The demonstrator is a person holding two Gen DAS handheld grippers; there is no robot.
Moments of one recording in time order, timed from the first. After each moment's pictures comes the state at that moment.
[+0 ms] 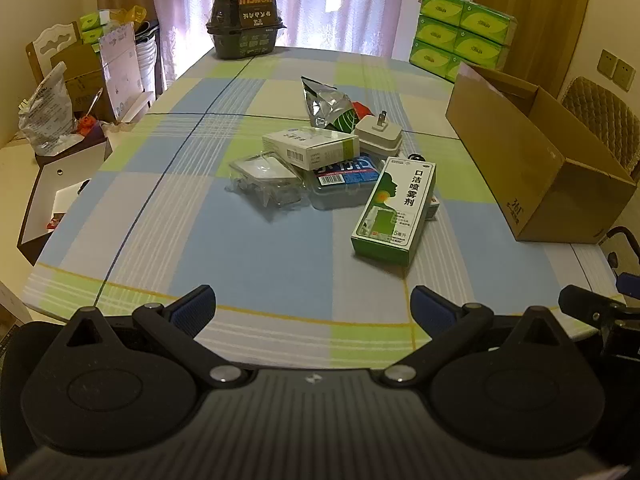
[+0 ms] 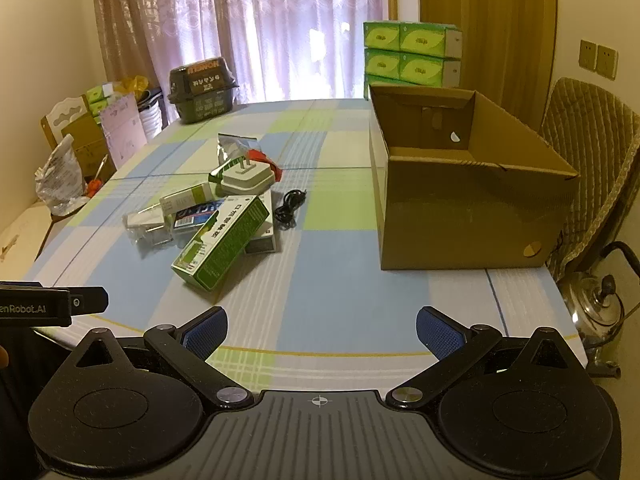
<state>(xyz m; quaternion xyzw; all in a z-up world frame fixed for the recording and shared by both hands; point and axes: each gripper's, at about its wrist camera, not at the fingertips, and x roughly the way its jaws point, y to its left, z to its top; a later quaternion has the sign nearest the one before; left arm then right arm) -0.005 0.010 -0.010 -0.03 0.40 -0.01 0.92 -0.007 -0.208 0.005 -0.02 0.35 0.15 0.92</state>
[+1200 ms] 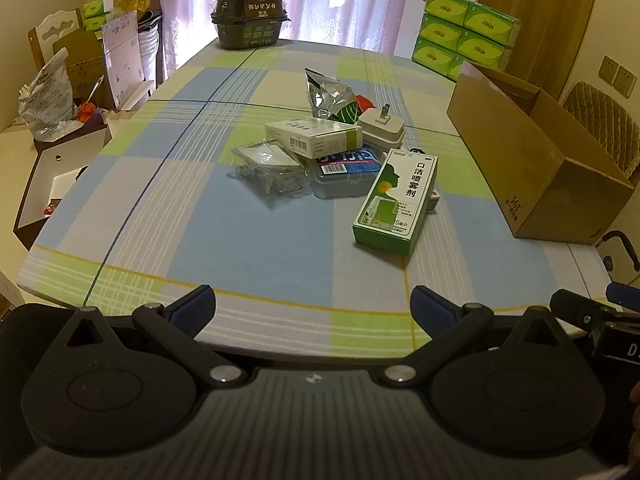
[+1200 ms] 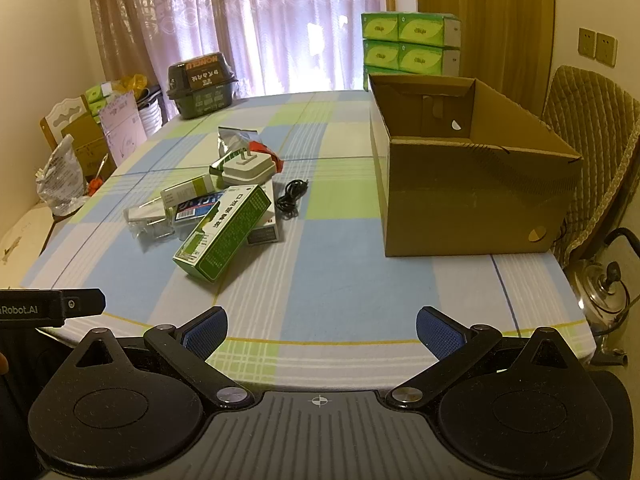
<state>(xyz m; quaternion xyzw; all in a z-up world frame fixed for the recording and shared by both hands) -0.013 0.016 -0.014 -0.05 0.41 0.00 0.91 -0.009 -0.208 -0.002 -0.01 0.36 0.16 0.92</state>
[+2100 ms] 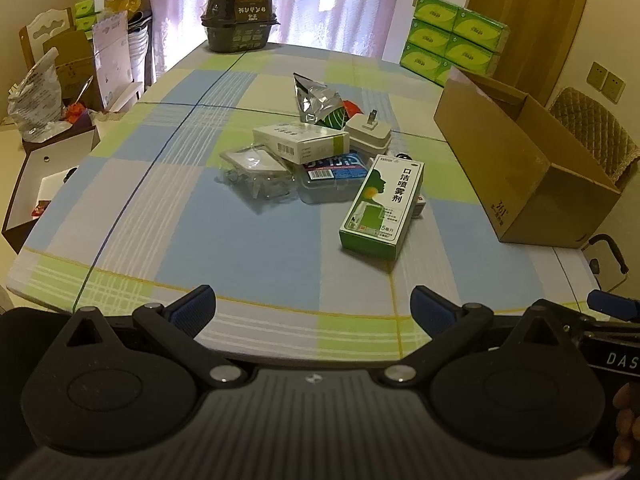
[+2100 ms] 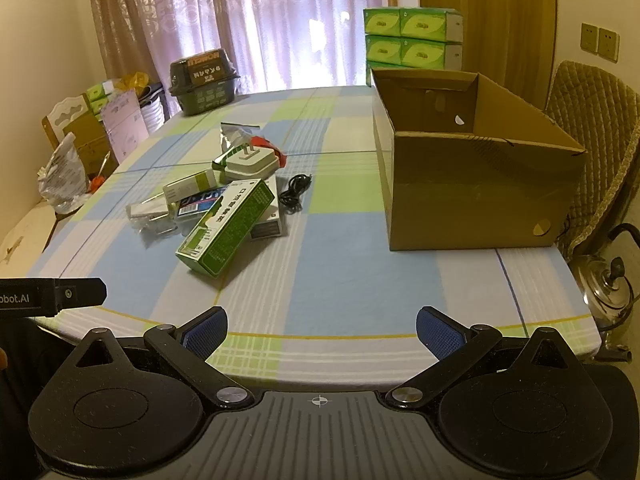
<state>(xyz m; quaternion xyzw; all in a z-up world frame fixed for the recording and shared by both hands) -0.012 0.017 -0.009 -0.06 0.40 -0.02 0.91 -0.010 -0.207 -0.004 -0.01 0.37 0.16 0.92</state>
